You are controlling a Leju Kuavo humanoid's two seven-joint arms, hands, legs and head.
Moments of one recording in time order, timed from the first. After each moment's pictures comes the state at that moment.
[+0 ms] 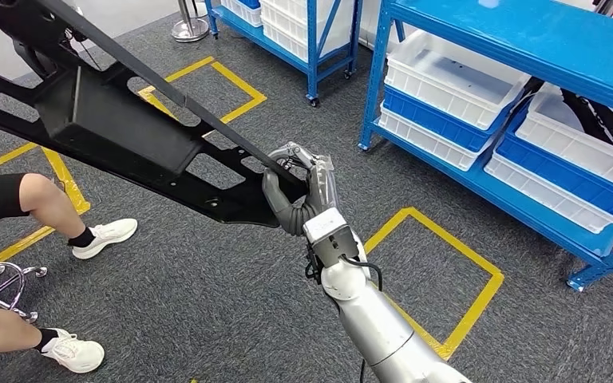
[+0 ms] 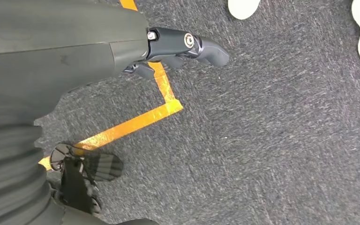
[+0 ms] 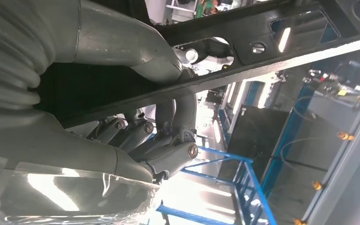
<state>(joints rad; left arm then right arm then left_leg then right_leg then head) -0.14 -0.05 1.00 -0.22 -0.69 0.10 -0.65 -0.46 0.19 0.59 -1.30 0.07 -0.32 -0.58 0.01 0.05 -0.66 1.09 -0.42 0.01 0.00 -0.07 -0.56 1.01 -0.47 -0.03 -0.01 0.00</state>
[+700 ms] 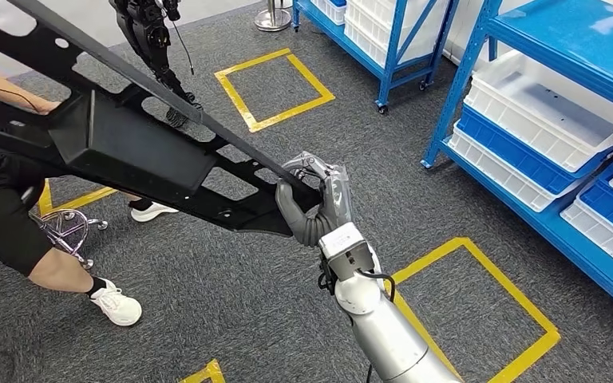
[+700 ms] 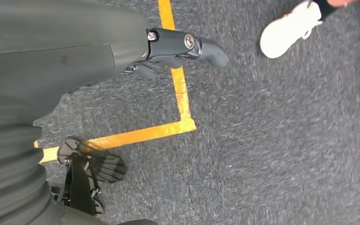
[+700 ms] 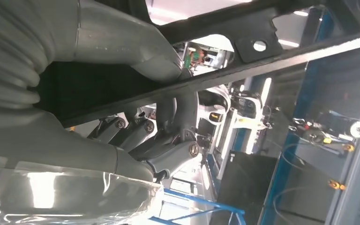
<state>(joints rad) -0.13 -0.06 0.99 -0.22 -0.66 0.10 -0.66 -0.40 0.15 0.59 -1.39 0.10 -0.31 -0.55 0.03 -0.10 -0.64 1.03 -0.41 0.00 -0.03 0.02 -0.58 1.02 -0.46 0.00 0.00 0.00</state>
